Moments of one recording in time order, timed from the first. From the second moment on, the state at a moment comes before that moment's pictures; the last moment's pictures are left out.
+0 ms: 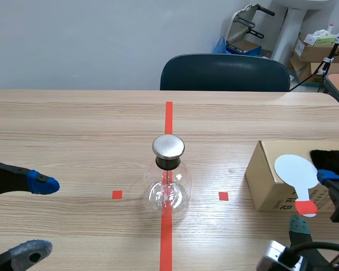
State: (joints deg) left arm 15.8 -76.2 42.4 101.5 -20.4 -26.8 -49.9; right arm -35.7 0.0 15.6 81.3 -81.9 -38.3 24.4
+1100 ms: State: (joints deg) left arm 30.7 -49.0 8.5 96.7 -26.0 -19.9 -30.2; right arm -66.3 58.3 9.4 104.0 1.8 -19.9 44.5
